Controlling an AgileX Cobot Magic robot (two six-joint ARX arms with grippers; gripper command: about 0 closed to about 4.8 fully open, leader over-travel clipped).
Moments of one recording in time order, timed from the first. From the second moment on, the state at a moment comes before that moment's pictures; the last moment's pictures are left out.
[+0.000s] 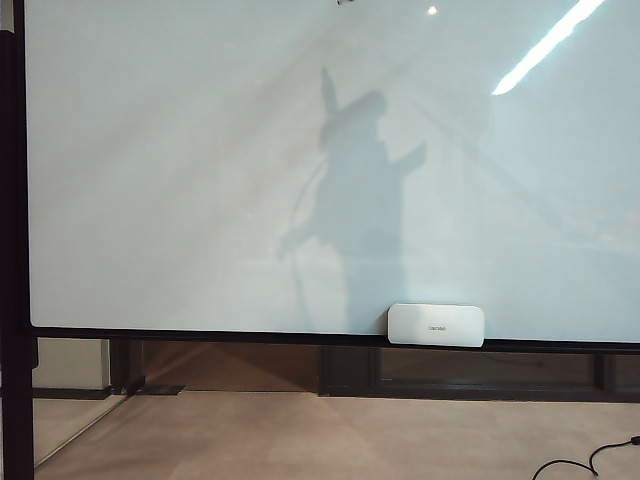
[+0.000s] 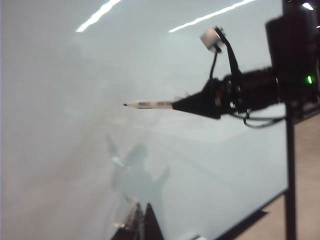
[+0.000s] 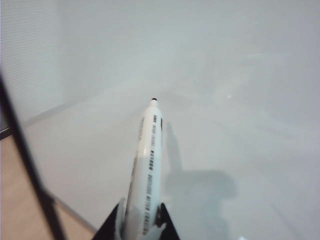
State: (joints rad) left arm -0.31 0.69 0.61 0.42 0.42 0.06; right arm 0.42 1.57 1.55 0.01 -0.12 0.01
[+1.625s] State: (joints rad) left arm -0.31 0.66 0.63 0.29 0.37 0.20; right arm 0.56 1.76 1.65 0.31 0.21 -0.14
